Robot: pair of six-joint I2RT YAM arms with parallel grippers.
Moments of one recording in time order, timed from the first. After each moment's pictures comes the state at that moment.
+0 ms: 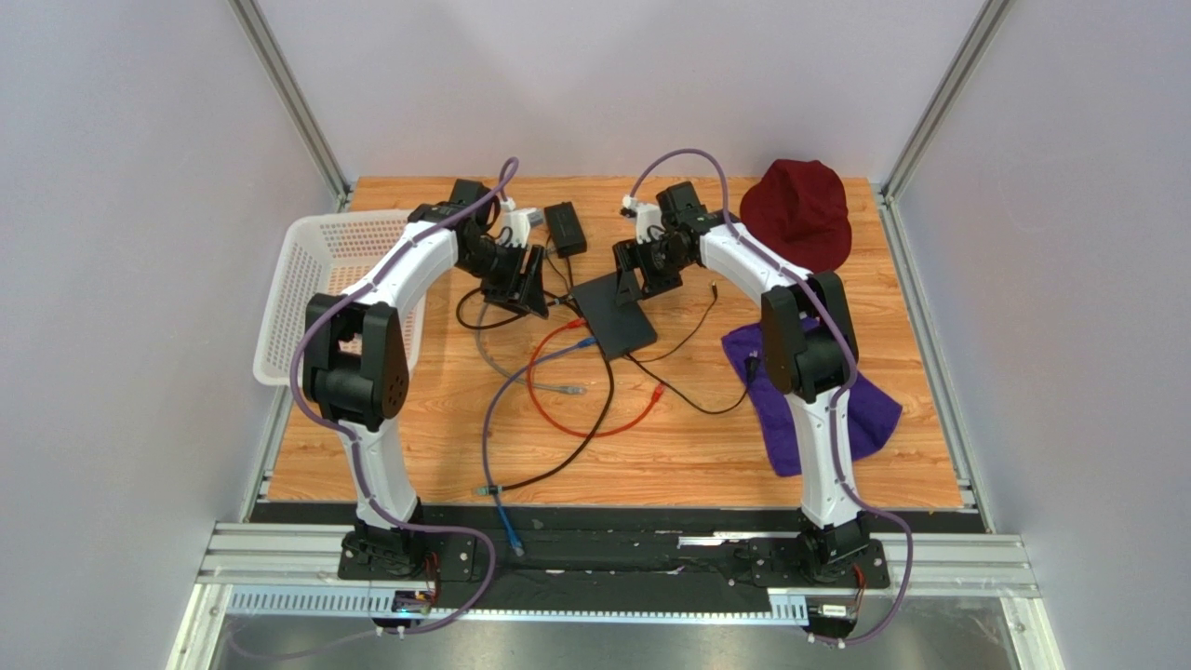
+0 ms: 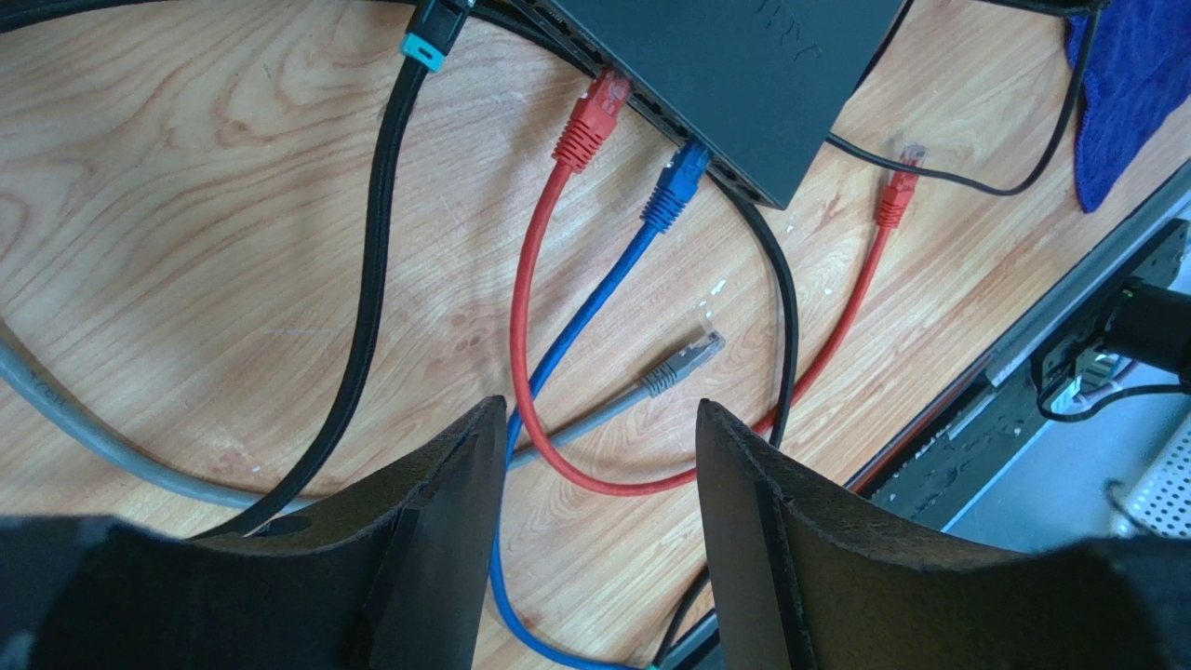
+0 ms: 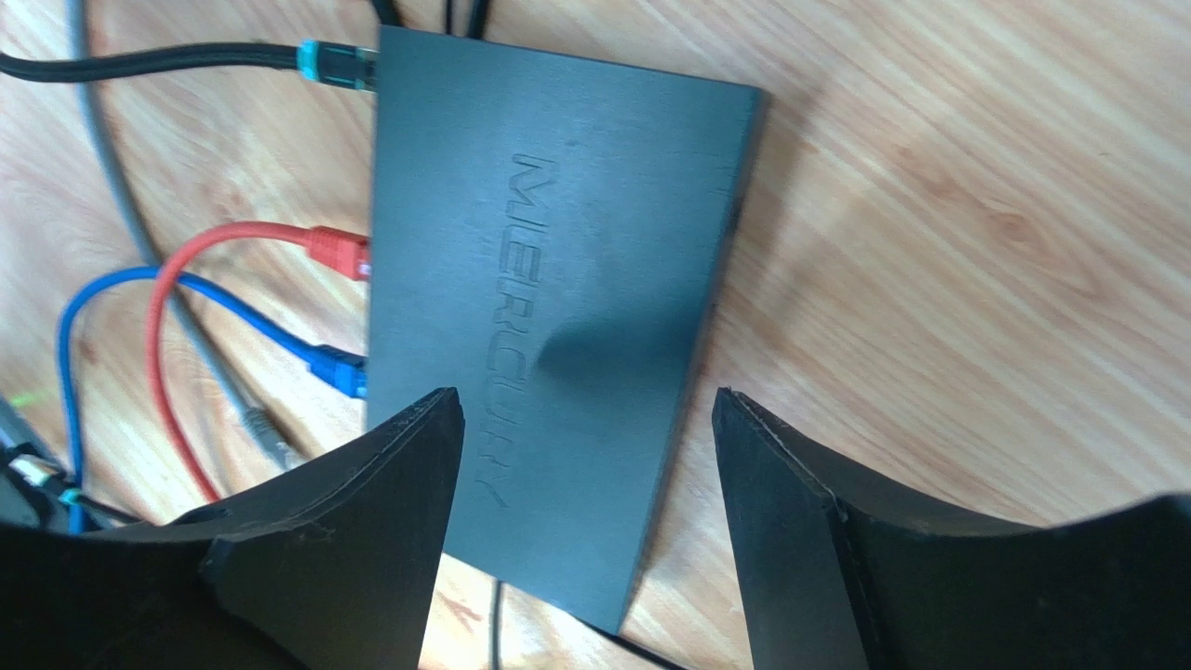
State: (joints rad) left arm -0.23 1.93 1.60 -0.88 0.59 0.07; right arm 0.39 2.26 1.86 -0.64 -0.49 -0.01
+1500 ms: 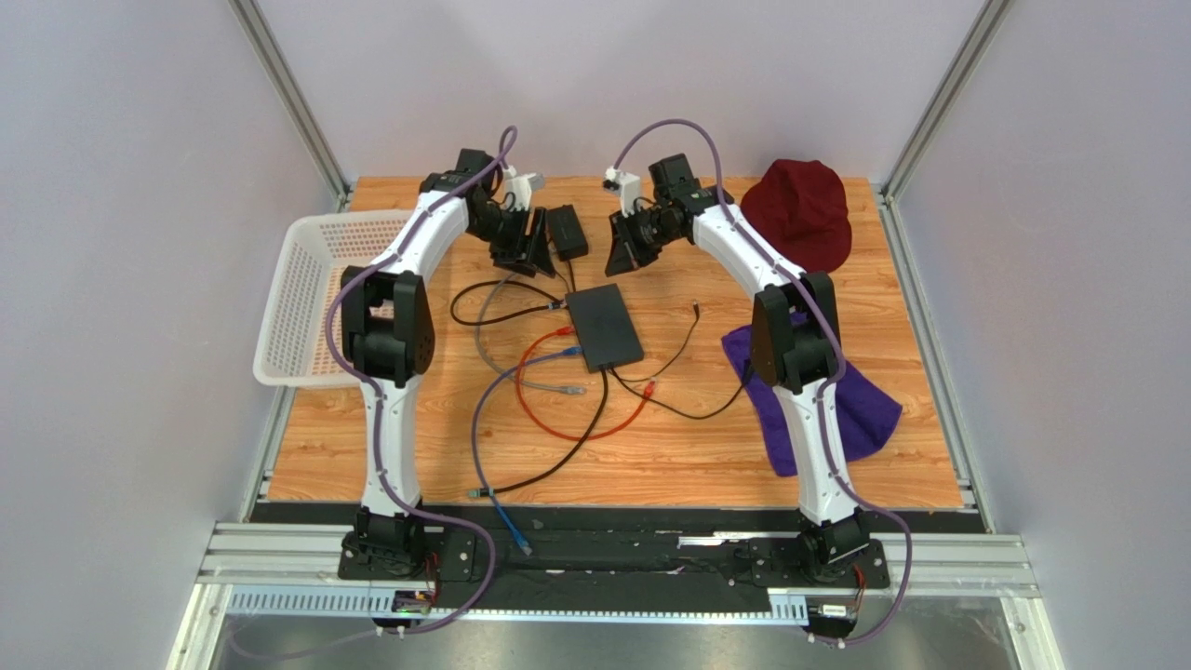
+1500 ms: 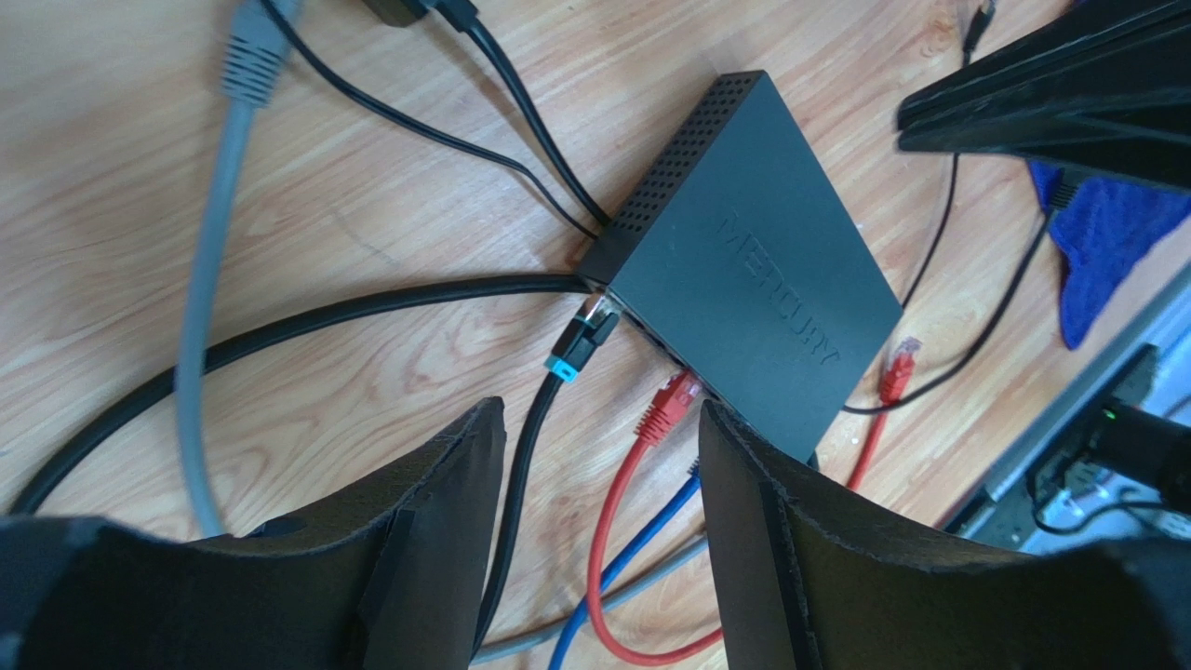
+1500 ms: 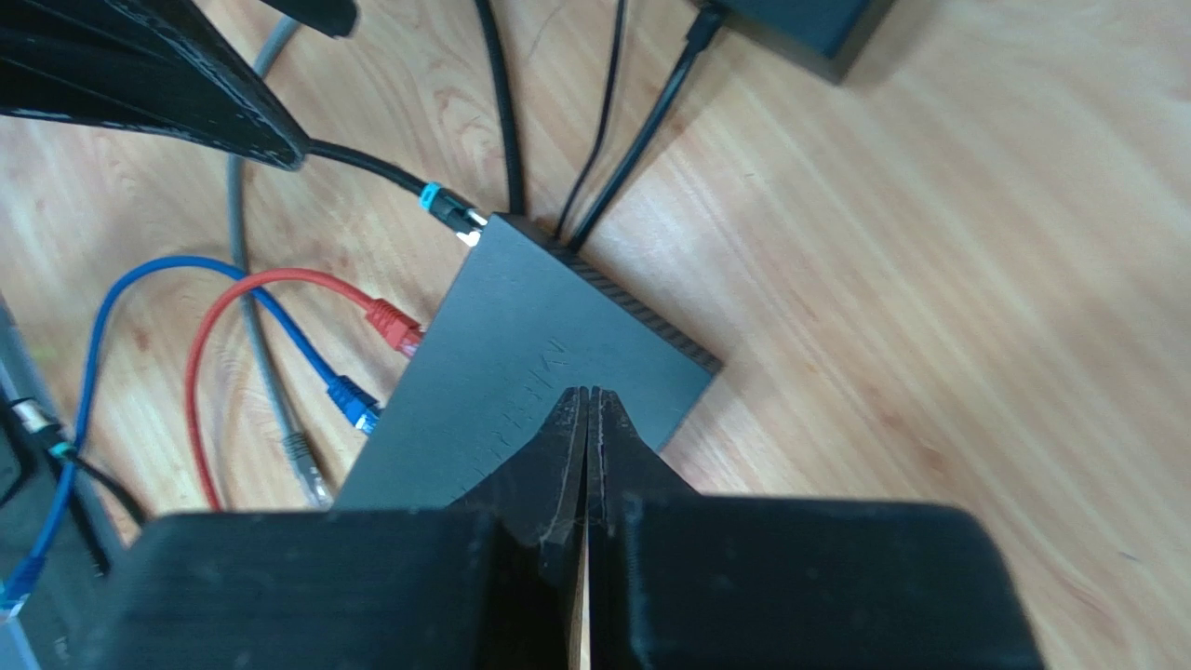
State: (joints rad) left arm -0.19 2.26 2.04 -0.93 0.63 0.04; right arm 0.39 2.37 2.17 -0.73 -0.65 -0.14
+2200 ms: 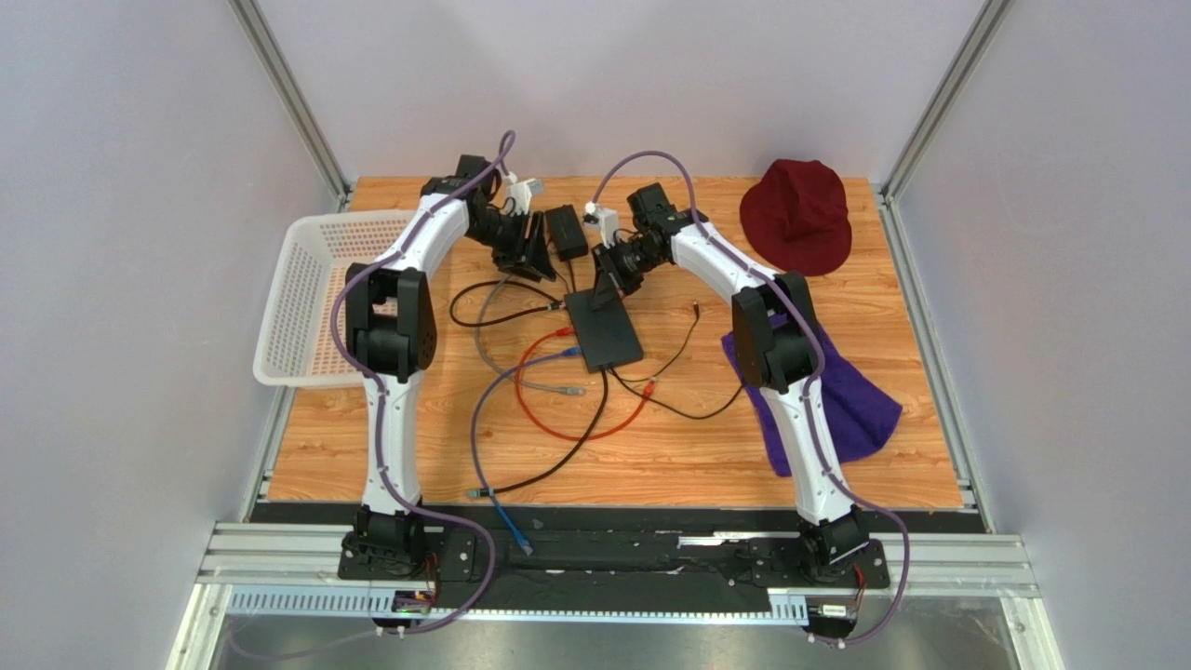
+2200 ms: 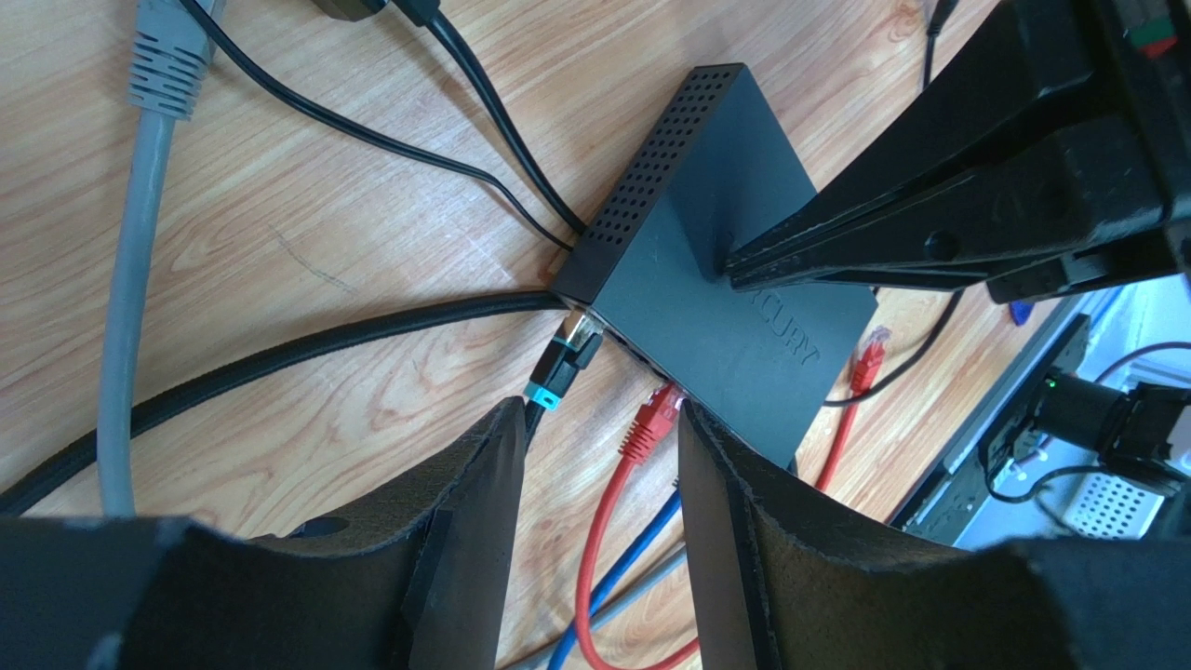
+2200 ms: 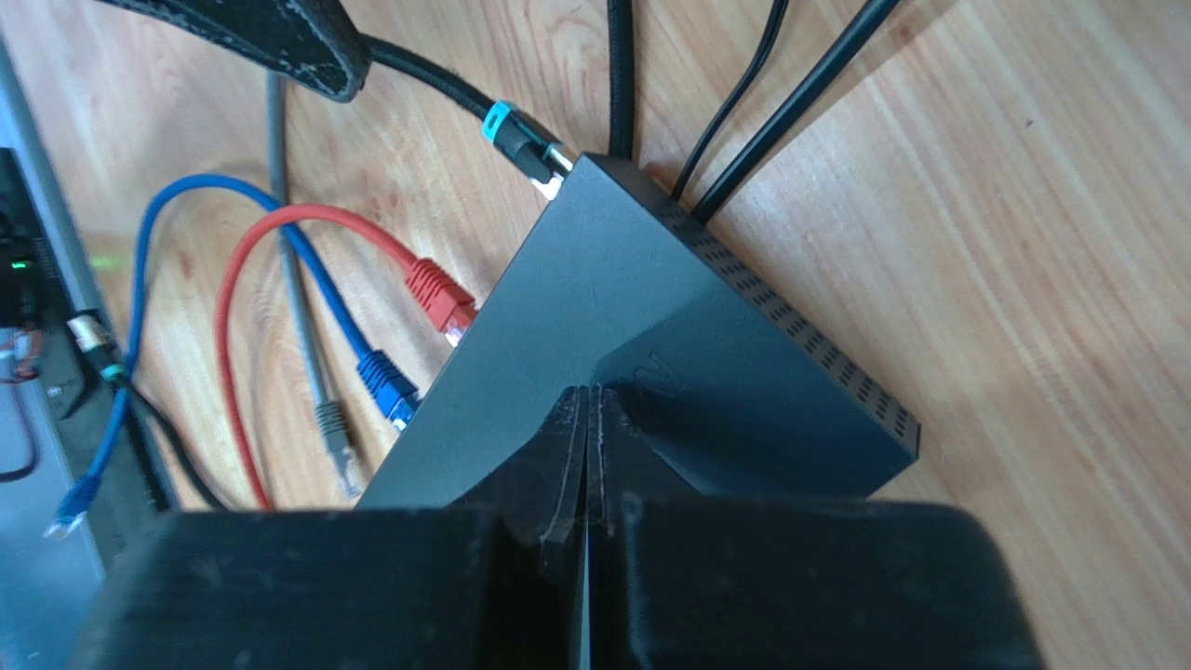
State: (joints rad) left arm -0.17 2.31 2.06 -0.93 0.72 0.04; right arm 0.44 2.45 2.10 -0.71 -0.76 -0.17
